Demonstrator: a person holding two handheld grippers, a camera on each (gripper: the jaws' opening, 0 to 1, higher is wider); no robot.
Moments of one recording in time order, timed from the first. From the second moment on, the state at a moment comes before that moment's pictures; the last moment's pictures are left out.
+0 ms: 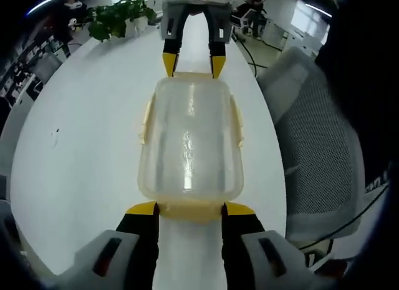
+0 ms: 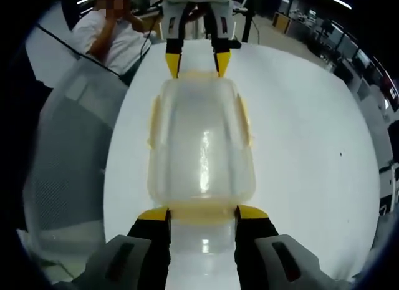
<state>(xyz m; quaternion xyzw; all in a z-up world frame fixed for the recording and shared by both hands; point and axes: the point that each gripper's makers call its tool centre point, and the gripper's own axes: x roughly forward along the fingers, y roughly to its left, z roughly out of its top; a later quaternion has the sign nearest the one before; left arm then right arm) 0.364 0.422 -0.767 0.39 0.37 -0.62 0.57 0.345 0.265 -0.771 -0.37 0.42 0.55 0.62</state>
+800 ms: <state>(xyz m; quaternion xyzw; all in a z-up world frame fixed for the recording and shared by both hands) 0.361 0.356 -0.771 0.37 0.36 -0.64 0.57 0.341 0.198 -0.774 -0.37 0.43 0.54 0.62</state>
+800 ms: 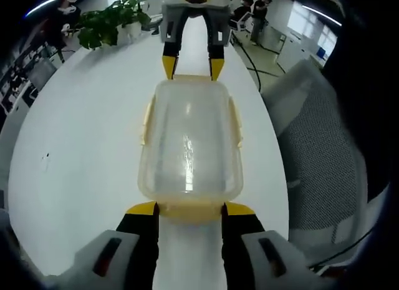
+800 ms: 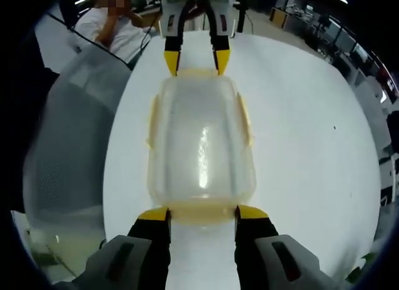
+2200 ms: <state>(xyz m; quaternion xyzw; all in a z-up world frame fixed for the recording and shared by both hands) 0.355 0.336 -0.784 0.39 0.37 -0.63 0.56 0.333 0.177 -0.788 -0.36 0.43 0.54 0.62</state>
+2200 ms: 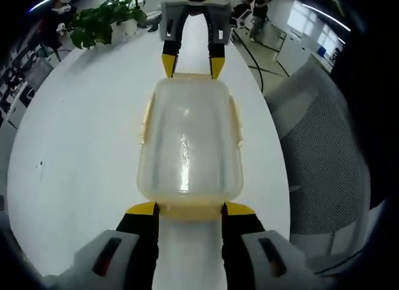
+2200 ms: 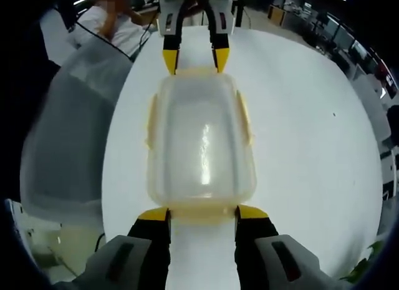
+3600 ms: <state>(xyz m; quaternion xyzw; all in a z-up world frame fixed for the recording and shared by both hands) 0.362 0.351 -0.772 0.25 0.44 -0.56 0.65 0.336 0.171 -0.767 -0.19 0.48 0.46 0.72</state>
